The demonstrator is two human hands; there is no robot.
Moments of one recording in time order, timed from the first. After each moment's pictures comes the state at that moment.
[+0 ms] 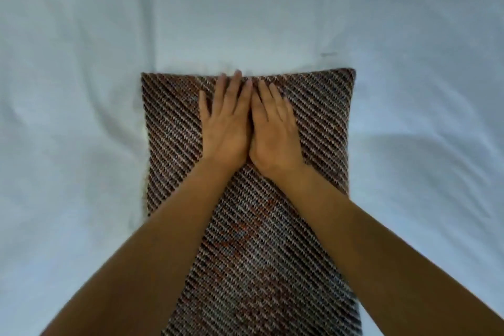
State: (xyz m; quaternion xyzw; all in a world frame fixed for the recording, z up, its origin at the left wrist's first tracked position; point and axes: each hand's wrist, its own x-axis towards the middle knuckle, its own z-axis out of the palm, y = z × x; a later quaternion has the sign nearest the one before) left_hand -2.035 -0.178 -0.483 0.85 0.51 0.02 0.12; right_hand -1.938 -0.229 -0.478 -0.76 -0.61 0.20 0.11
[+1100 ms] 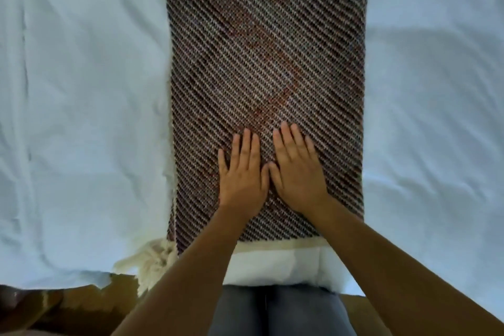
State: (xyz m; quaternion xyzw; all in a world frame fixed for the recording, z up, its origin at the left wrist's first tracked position) left_hand -2.142 -0.436 -0.481 0.81 0.53 -0.11 0.20; right_hand -2.015 -0.464 -0.478 -0.74 -0.65 0.20 0.01
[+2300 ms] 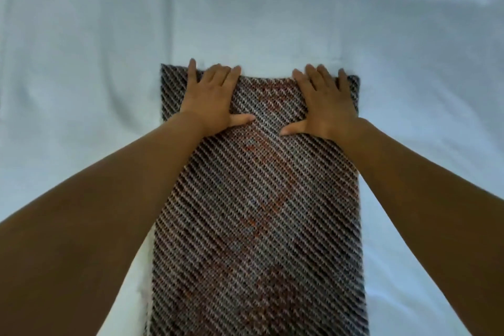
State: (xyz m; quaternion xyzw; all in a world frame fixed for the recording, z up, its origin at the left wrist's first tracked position) left_hand -2.067 -0.109 -0.486 0.90 0.41 -0.16 0.06; right_hand -1.850 -0.200 -0.487 -0.72 -0.66 0.19 -0.11
